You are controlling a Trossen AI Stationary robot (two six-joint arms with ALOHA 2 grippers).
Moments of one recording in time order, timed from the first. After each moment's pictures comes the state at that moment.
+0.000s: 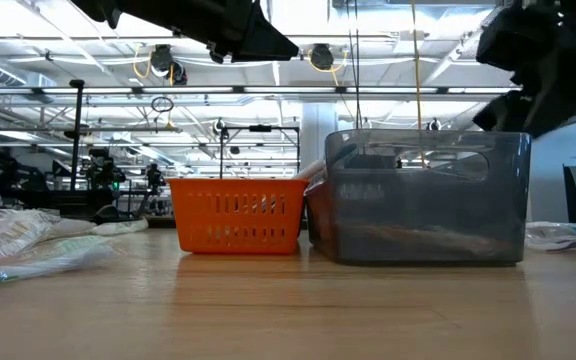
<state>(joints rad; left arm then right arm) -0.09 1.45 0.84 0.45 -0.43 0.20 0.27 0.90 0.47 -0.34 -0.04 0.33</state>
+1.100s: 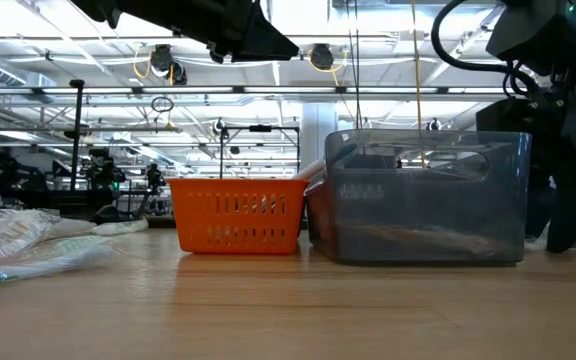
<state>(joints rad) -0.09 1.45 0.84 0.45 -0.43 0.20 0.33 1.29 0.48 -0.37 0.09 0.32</state>
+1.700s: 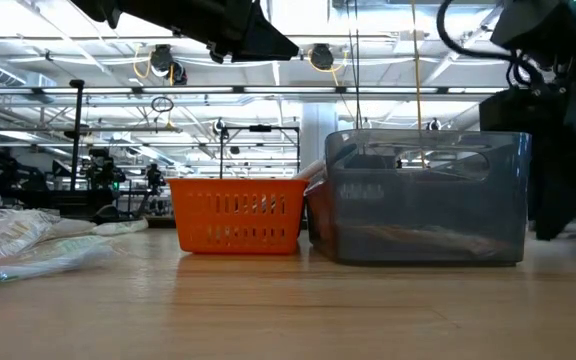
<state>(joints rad) -0.09 1.45 0.84 0.45 -0.43 0.20 0.33 1.21 0.48 -0.41 0.08 0.33</state>
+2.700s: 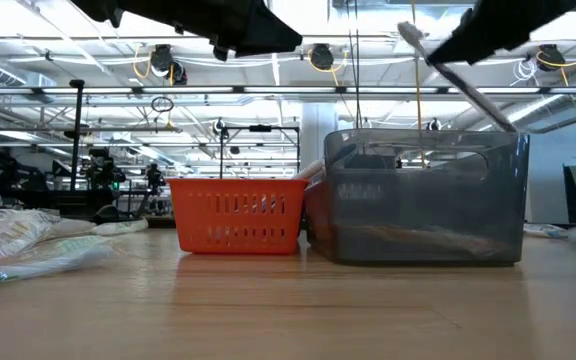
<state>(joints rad) -0.09 1.45 0.84 0.49 -0.38 0.17 0.33 0.85 0.64 -0.27 0.45 0.07</state>
